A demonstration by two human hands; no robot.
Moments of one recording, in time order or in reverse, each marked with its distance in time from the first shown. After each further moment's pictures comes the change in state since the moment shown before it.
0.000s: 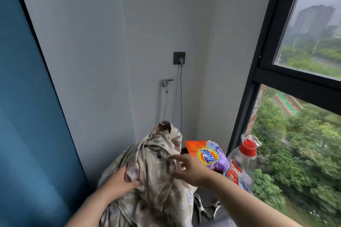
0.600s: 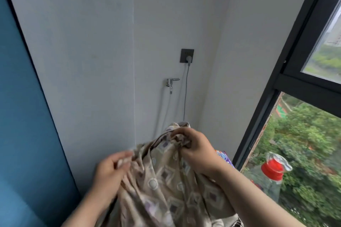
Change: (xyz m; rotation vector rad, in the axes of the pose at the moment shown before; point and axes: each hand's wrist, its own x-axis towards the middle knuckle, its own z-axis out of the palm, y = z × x) left_hand 0.038 0.032 -0.051 -0.721 0.386 0.235; right_hand 0.083 -0.064 -0.037 0.184 0.354 -0.301
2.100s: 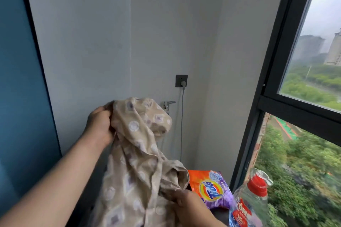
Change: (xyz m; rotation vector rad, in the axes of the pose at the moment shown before) left_hand 0.078 0.165 0.009 -0.592 0.109 -0.004; right_hand -0.087 0.072 0.021 -0.228 -0.323 0.217
